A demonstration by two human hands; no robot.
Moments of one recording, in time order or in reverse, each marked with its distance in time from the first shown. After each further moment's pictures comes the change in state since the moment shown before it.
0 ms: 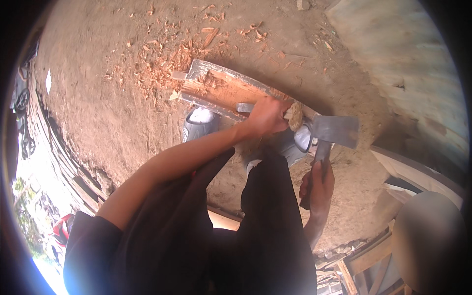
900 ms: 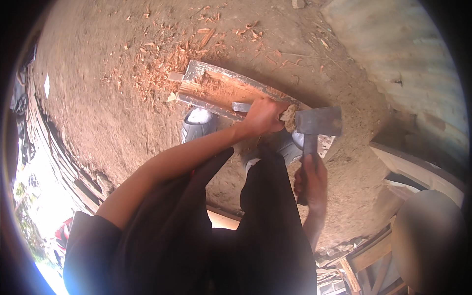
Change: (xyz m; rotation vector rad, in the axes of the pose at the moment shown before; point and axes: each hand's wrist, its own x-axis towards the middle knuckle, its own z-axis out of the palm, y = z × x) left_hand -0.006 0.000 0.002 0.024 -0.002 0.054; right_hand 0.008 -0.006 0.002 -0.071 -0.175 0.062
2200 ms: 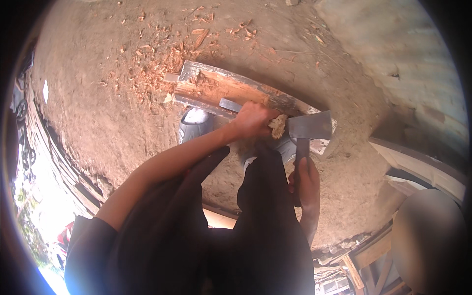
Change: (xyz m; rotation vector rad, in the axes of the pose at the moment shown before) left_hand -0.016 -0.014 -0.003 0.141 -0.236 0.093; right_hand -0.004 0.032 -0.004 -0.004 0.073 0.018
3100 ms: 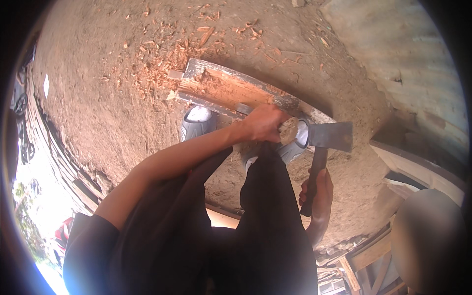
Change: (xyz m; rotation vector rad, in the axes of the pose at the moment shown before) left_hand 0.009 0.025 -0.017 -0.165 -0.048 0.051; right_hand -0.030 -0.012 -0.019 0.063 0.107 0.016
